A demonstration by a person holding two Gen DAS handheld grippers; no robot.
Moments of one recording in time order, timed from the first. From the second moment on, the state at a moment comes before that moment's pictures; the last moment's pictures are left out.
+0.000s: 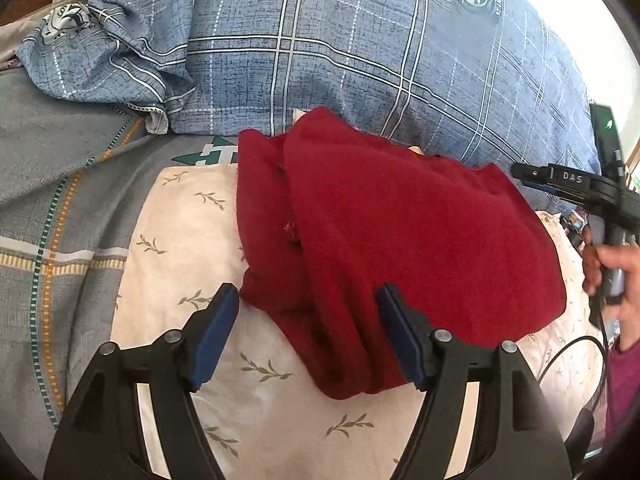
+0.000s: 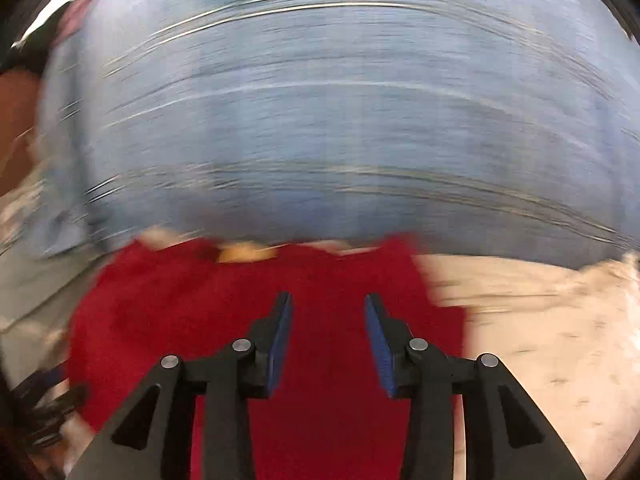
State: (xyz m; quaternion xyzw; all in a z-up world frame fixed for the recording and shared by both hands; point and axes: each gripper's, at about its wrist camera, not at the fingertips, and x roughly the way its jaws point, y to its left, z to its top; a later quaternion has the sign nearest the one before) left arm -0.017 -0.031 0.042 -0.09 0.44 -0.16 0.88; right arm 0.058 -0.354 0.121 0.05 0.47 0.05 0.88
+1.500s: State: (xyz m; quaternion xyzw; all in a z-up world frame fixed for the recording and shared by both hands) left arm -0.010 -0.015 0.037 -0.19 0.45 -0.20 0.85; right arm 0.092 -0.111 0.062 -0.09 0.53 0.19 0.82
